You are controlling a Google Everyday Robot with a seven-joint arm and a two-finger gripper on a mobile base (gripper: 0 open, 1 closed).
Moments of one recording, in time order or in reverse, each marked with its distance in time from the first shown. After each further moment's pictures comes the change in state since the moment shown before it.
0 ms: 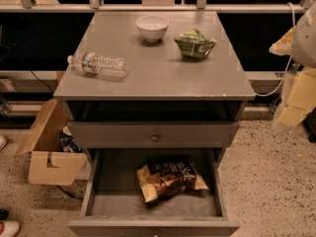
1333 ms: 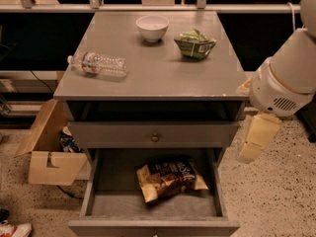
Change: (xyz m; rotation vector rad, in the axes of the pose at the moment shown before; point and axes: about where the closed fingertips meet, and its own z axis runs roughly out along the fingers) arm -0.014 0.037 0.094 -0.126 -0.054 0.007
